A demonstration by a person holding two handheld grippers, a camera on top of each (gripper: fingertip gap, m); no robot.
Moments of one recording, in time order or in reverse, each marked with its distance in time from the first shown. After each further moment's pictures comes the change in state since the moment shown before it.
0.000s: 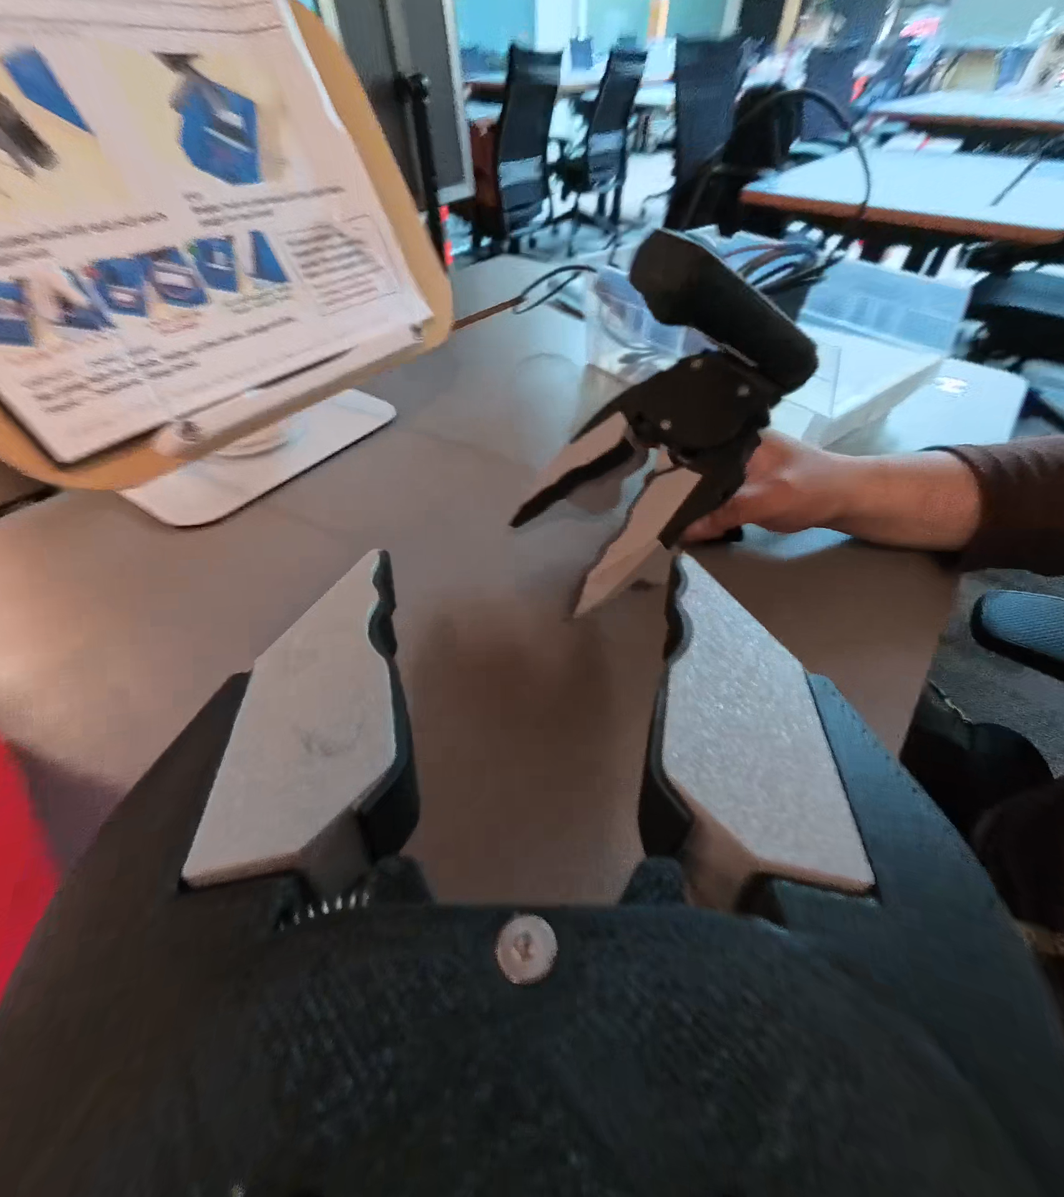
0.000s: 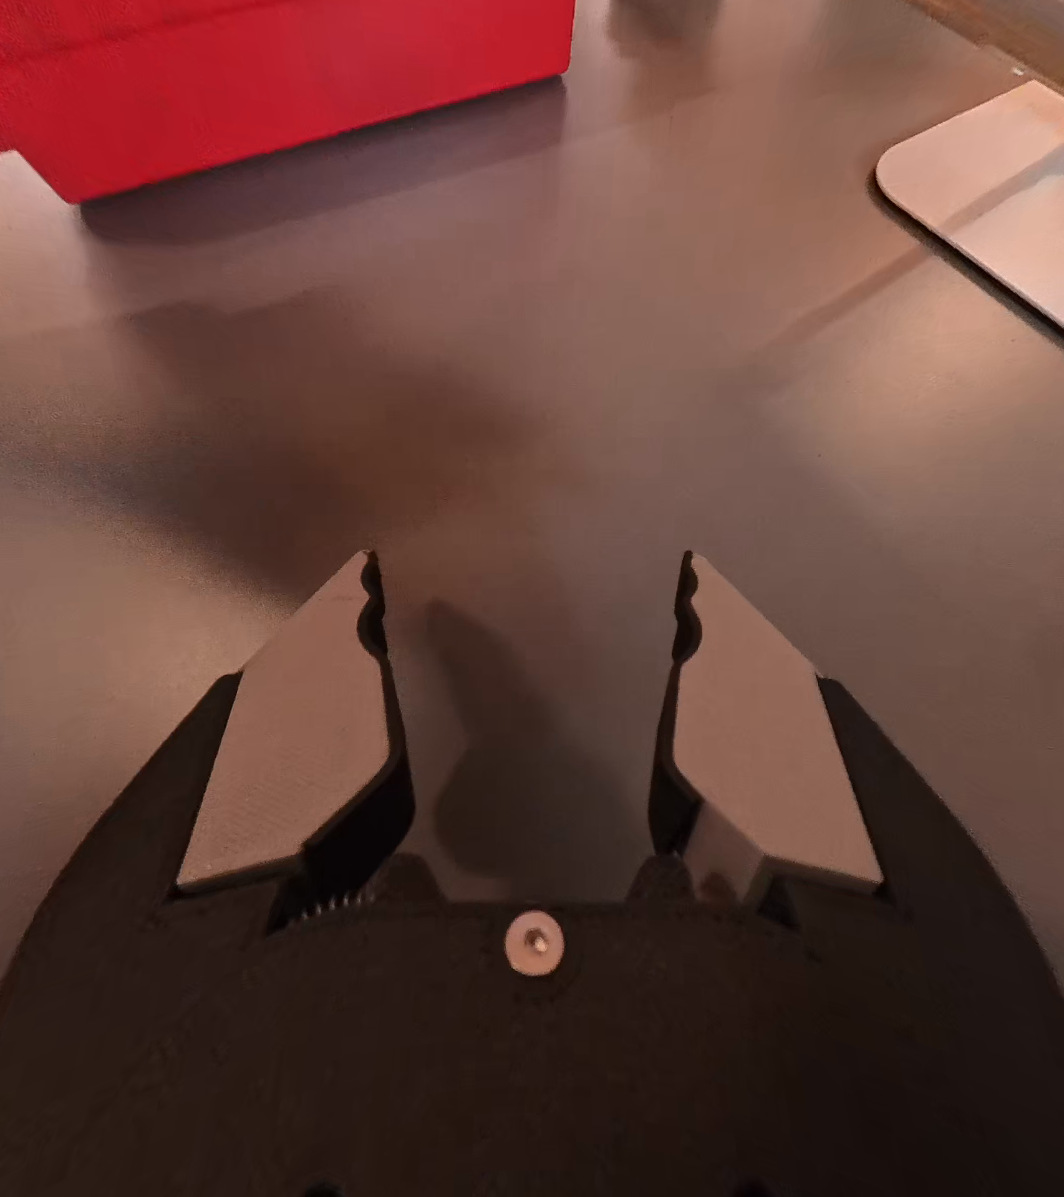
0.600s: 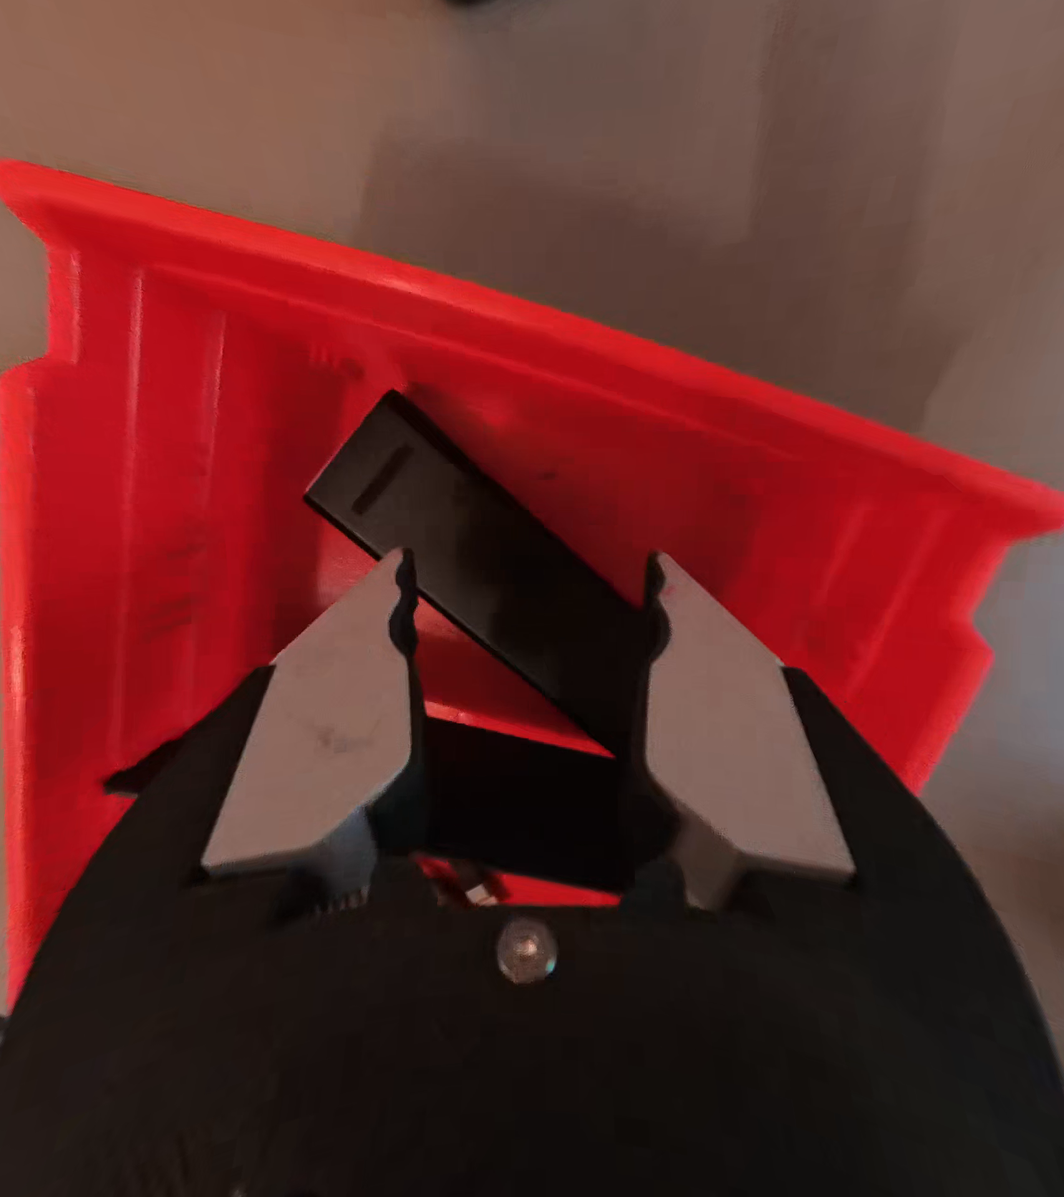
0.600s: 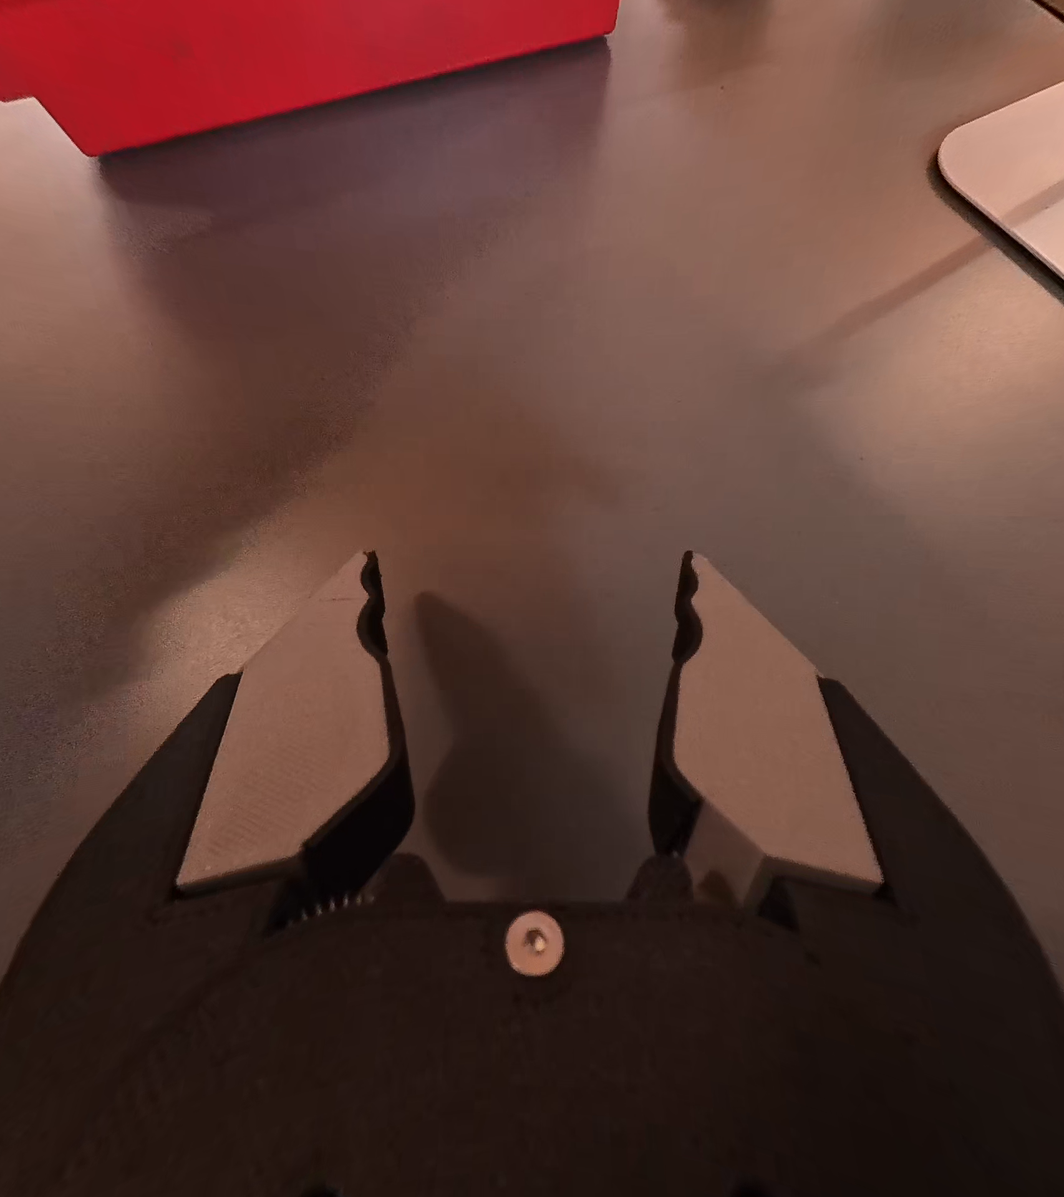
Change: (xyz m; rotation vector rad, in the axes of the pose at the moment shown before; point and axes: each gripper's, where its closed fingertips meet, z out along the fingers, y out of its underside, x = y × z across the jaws) left arm -0.311 0.108 -0.060 -0.926 -0.802 -0.801; right arm -0.009 0.004 0.005 -0.038 -0.033 -0.036
